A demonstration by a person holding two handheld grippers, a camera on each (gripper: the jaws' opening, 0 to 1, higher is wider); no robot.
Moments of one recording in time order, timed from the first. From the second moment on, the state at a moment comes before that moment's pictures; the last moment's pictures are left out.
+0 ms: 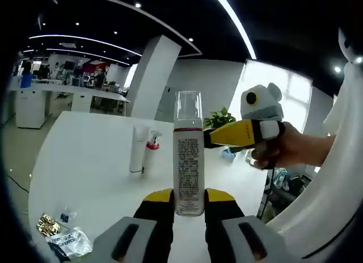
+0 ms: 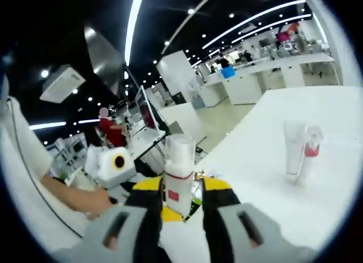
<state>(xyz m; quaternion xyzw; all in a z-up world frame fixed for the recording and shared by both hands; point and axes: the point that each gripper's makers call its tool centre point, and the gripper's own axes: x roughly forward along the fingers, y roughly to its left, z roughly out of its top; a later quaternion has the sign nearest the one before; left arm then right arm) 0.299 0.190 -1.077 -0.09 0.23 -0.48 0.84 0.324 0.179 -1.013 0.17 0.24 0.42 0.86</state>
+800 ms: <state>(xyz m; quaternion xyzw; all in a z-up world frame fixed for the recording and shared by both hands) 0.309 0.197 -1.101 0.07 0.23 -0.47 0.85 0.344 0.170 -1.025 0.21 0.28 0.36 0.86</state>
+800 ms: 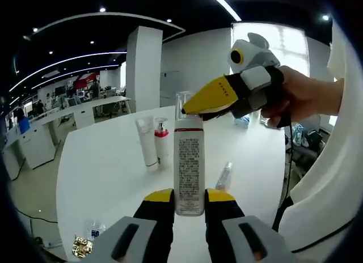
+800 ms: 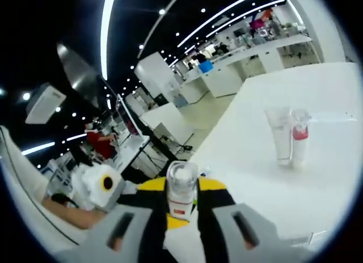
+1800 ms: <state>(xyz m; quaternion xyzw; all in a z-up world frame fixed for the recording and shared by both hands) 0.291 0.255 -1.128 0.03 0.29 -0.39 0.87 0.378 0.163 -1.074 0.07 0.28 0.36 0.89</state>
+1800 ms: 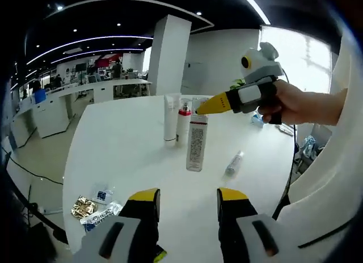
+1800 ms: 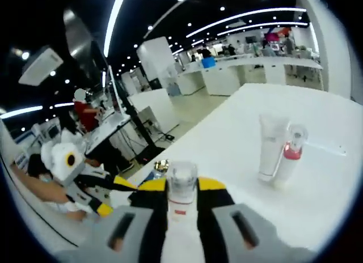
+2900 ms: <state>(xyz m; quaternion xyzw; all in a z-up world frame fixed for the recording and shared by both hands) 0.266 0.297 -1.112 -0.03 0.31 -0.36 0.88 0.431 0.134 -1.138 0.02 0.29 0.29 0.91</state>
